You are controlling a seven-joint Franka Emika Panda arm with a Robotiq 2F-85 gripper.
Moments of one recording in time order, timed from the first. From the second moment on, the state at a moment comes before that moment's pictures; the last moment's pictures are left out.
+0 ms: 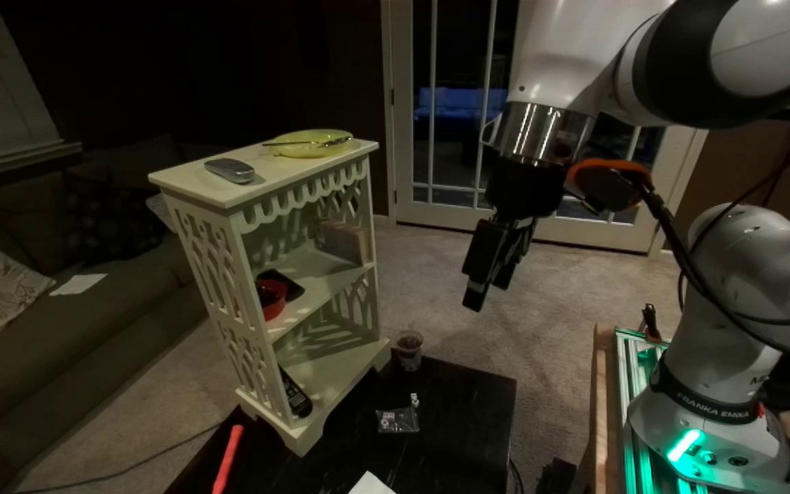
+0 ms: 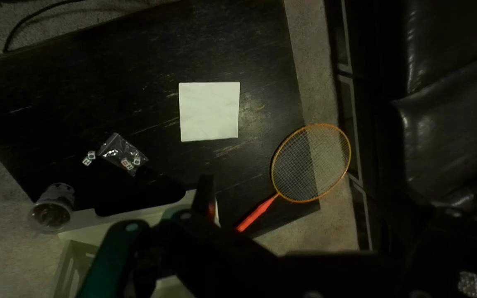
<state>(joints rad) 0.18 -0.83 0.25 -2.69 0.38 2.09 0.42</state>
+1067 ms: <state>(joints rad) -0.11 -0.76 0.26 -2.33 0.24 2.17 0.75</state>
